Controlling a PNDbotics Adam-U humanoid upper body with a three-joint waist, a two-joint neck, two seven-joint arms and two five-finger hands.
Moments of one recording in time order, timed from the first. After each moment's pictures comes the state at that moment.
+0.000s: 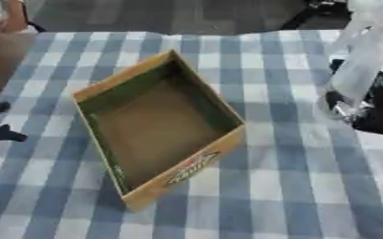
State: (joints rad) left arm -0.08 0.31 0.25 -1.96 0.11 0.01 -0.20; right arm -0.59 -0.49 0.01 -1.60 0.03 0.03 0.30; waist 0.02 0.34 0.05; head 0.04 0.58
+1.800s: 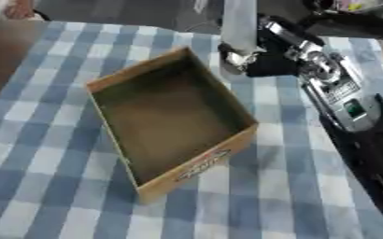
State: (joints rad) left arm -0.09 0.31 0.27 -1.97 0.14 0.03 -0.11; right arm -0.96 -0.32 0.22 -1.33 0.11 0.03 0.33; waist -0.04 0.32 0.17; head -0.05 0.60
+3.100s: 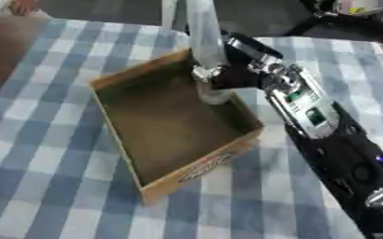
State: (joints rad) left arm -0.10 0.31 0.28 -1.97 0.14 0.05 -0.08; right arm -0.97 -0.26 0.27 -1.35 0.09 0.03 0.39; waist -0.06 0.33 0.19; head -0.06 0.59
